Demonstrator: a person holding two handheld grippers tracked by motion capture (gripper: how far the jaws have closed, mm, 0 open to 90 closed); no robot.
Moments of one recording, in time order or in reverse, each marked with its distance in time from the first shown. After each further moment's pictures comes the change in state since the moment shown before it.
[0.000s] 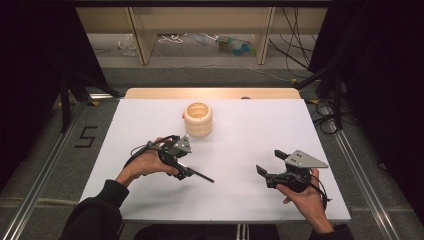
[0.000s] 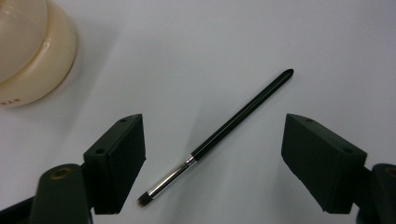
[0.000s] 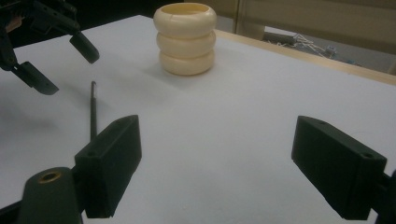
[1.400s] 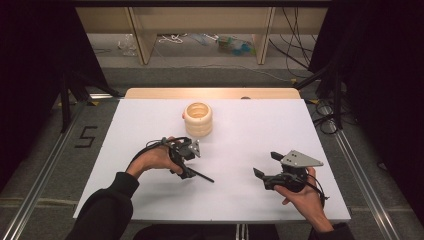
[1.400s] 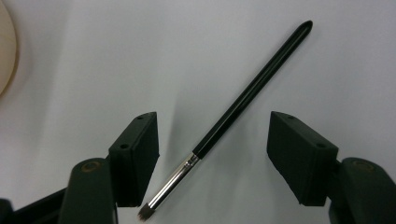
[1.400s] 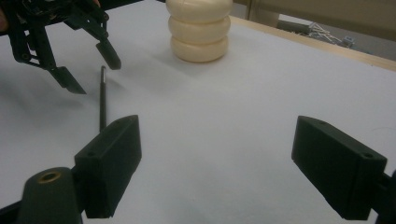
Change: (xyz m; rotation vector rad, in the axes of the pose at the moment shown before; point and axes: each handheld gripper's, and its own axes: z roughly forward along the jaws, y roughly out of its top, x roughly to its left) left arm 0.009 0.013 0.028 0.239 -0.063 0.162; right arm 0.002 0.000 0.005 0.058 0.038 -0.023
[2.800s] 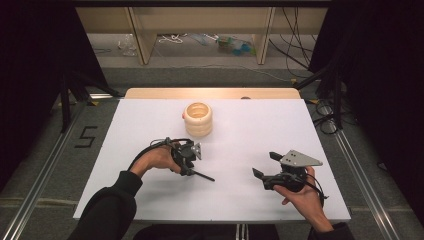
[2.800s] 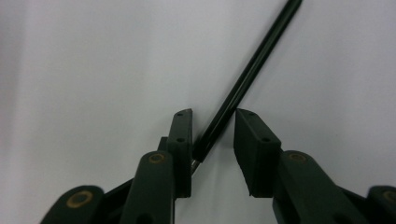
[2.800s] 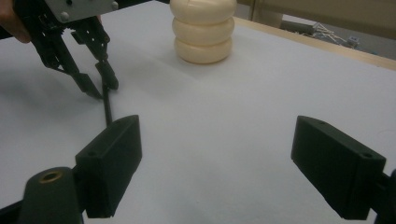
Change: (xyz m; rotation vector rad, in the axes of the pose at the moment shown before) left arm 0.004 0.001 0.011 0.059 -0.060 0.043; right arm 0.001 0.001 0.001 0.002 0.015 0.006
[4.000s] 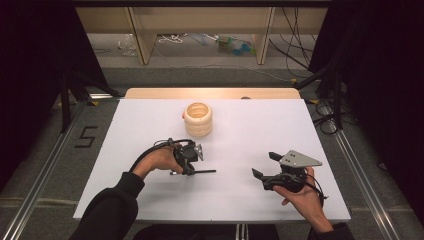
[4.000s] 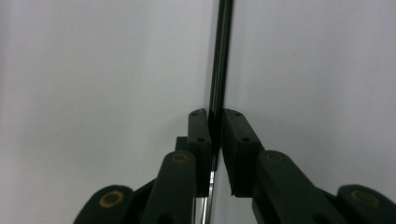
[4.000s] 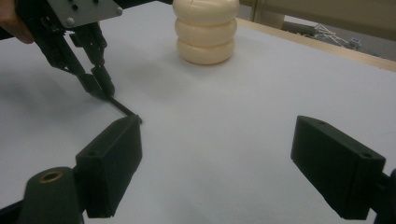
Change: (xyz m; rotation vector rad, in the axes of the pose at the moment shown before) left arm -0.004 0.006 0.001 0.041 -0.010 -0.024; right arm 0.002 0.001 0.000 -0.008 0.013 -0.002
